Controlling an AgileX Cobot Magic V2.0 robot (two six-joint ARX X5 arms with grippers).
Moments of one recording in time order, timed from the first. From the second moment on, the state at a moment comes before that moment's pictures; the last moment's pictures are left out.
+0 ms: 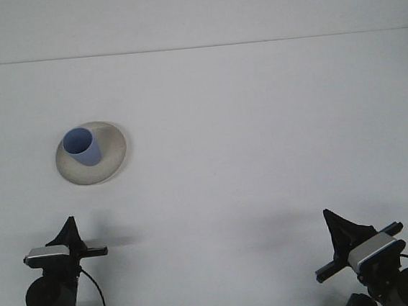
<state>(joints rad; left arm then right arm) 0.00 0.00 0.03 0.02 -0.08 0.08 0.83 0.16 0.64 -0.64 0.39 0.05</state>
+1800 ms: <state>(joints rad) 0.00 0.00 0.03 0.02 -0.08 0.08 -0.01 0.00 0.01 -0.06 -0.05 0.03</state>
